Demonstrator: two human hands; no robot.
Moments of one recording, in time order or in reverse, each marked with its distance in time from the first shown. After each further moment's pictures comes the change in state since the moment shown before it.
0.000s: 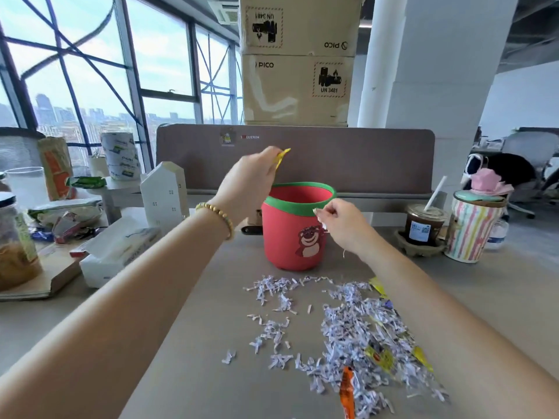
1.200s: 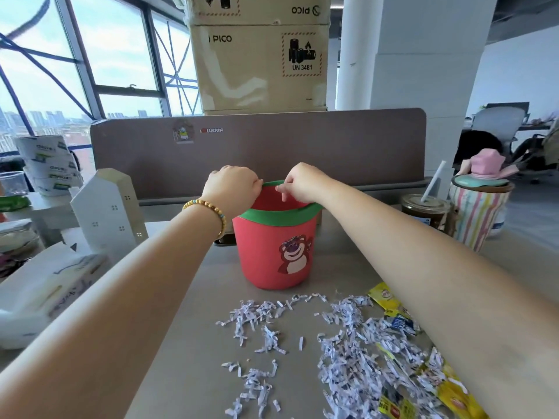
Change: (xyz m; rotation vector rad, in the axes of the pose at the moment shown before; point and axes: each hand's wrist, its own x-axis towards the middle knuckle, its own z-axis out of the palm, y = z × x) left_hand 0.071 -0.047 0.089 0.426 -0.342 -0.038; right_hand 0.143 0.008 0.017 -0.397 -0.157 0.024
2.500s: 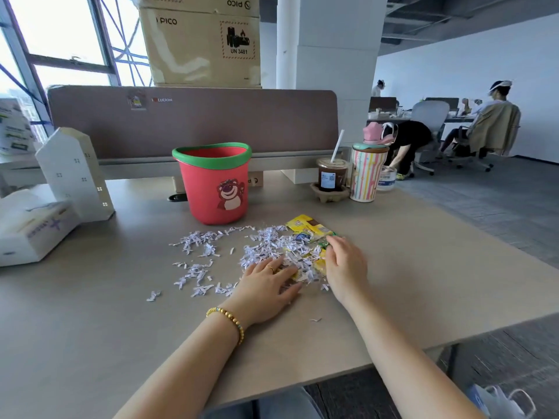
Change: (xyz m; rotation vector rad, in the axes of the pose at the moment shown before) left_hand -0.259 0.172 0.073 -0.297 -0.401 0.278; right_hand -0.309 0.153 0.068 0.075 0.403 0.264
